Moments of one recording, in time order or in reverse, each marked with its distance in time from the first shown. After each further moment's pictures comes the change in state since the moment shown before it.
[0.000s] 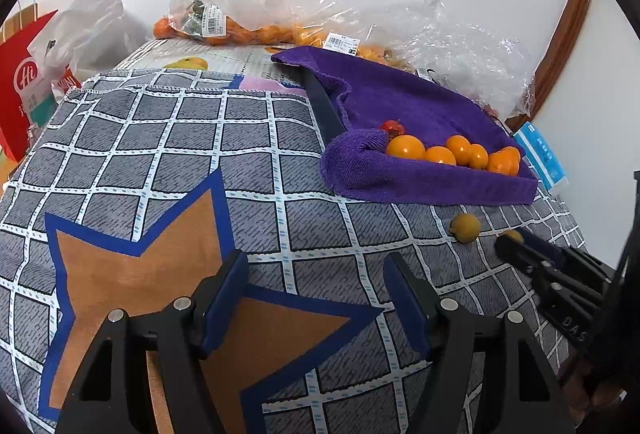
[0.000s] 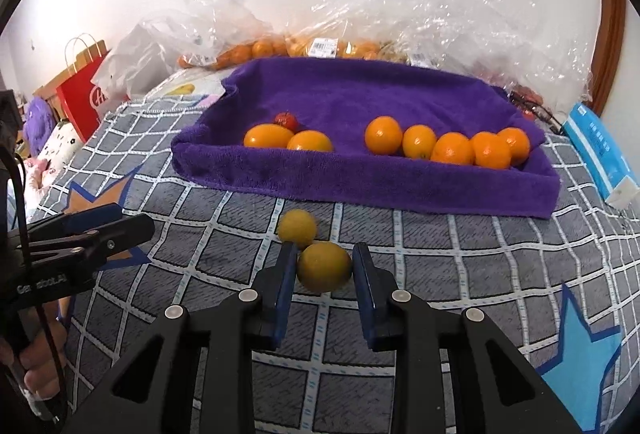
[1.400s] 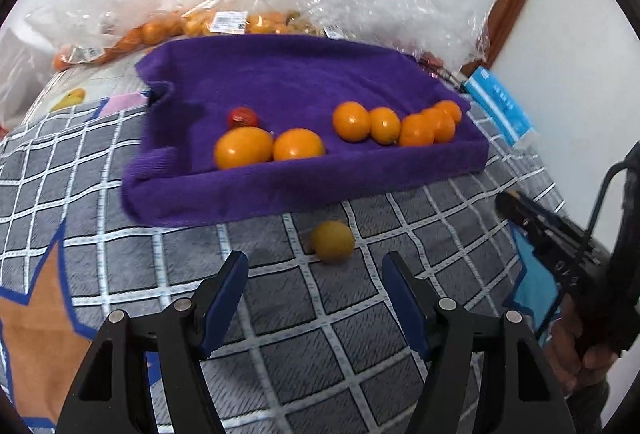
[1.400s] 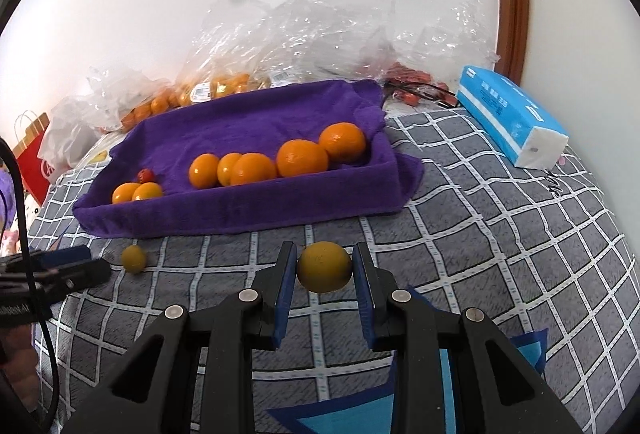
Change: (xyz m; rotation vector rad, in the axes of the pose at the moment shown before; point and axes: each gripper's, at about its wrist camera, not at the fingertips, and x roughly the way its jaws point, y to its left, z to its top) left arm 0.039 -0.112 0.018 0.168 0.134 -0.060; right arm -0.015 -0.132 -0.010 0.212 -0.064 -0.120
